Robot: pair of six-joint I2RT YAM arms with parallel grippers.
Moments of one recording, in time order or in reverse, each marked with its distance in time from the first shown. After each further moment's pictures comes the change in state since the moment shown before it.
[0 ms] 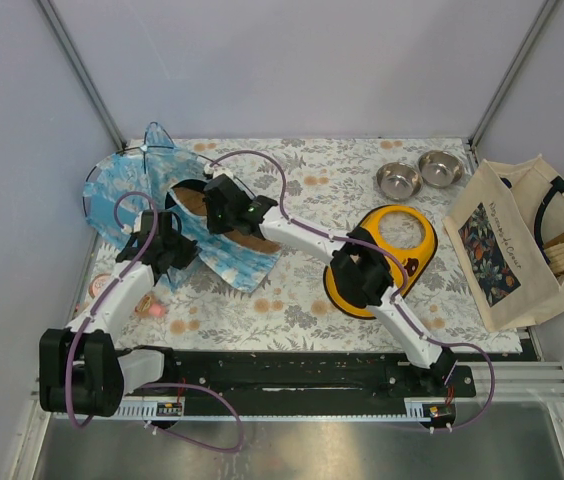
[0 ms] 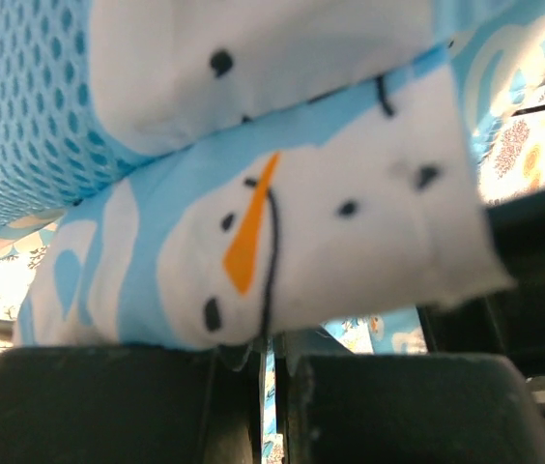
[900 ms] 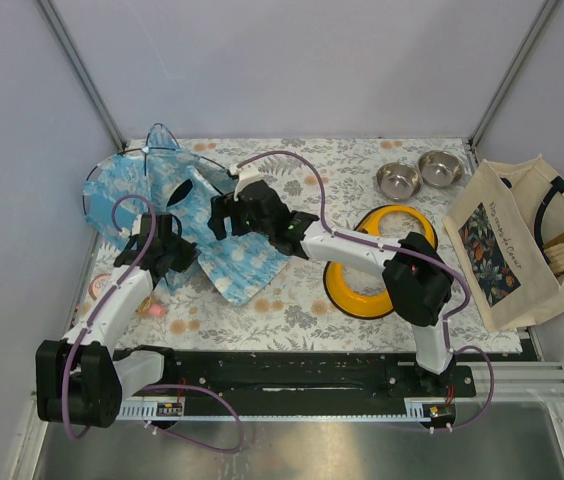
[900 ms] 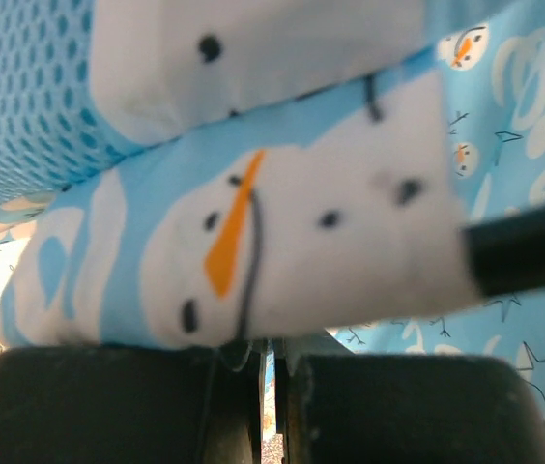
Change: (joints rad) left arm -0.013 -0.052 -0.002 -0.054 -0.024 -0.031; right arm 0.001 -0.451 -0.614 0.403 0.021 -0.132
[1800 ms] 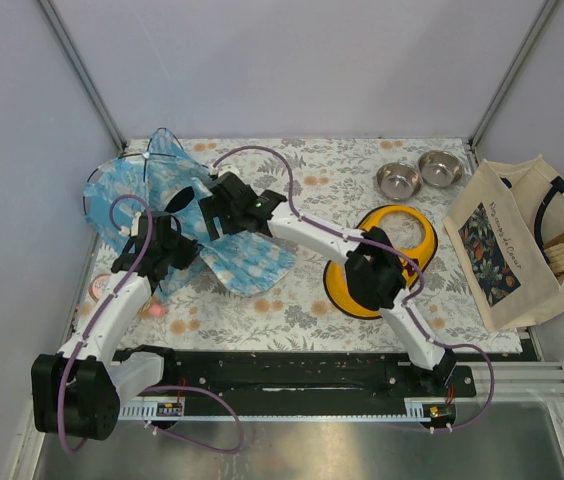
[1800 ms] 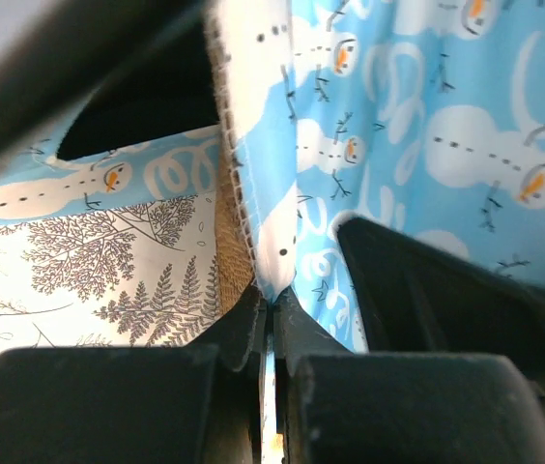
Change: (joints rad) left arm -0.021 -0.061 0.001 0.016 0.018 -0.034; right arm 0.001 0.406 0.648 -0.633 0.082 0.032
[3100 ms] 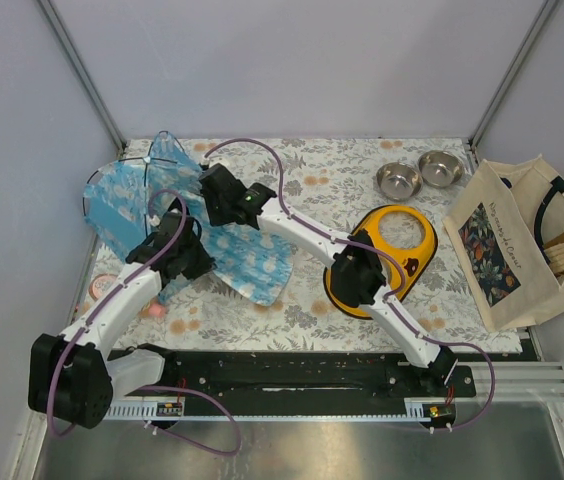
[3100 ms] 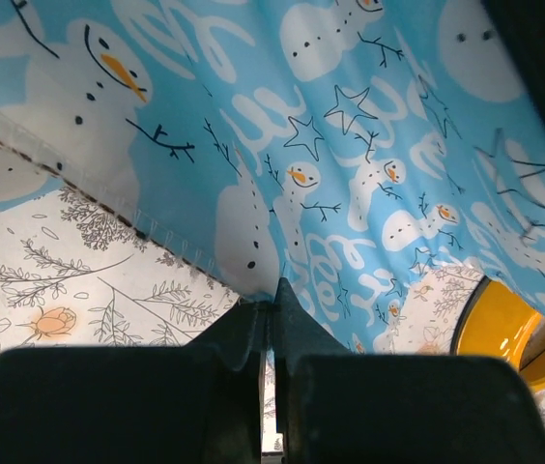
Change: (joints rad) left arm -0.158 0.077 0.047 -0.145 0.009 0.295; right arm -0.002 0.149 0.309 -0.087 -0.015 0.048
